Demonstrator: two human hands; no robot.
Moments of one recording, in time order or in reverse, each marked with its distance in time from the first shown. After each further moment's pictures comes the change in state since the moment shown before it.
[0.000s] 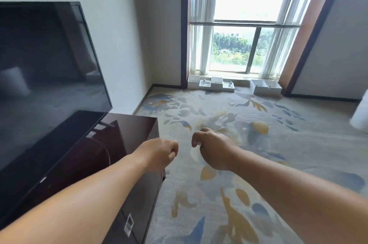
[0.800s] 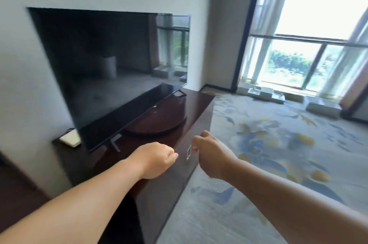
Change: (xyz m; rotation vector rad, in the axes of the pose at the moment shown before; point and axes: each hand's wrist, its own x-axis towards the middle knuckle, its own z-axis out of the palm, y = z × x) left_hand -0.506 0.070 0.077 -0.053 0.173 -0.352; right_hand -0.350 -0.304 0.065 -0.032 -0.045 -0.328
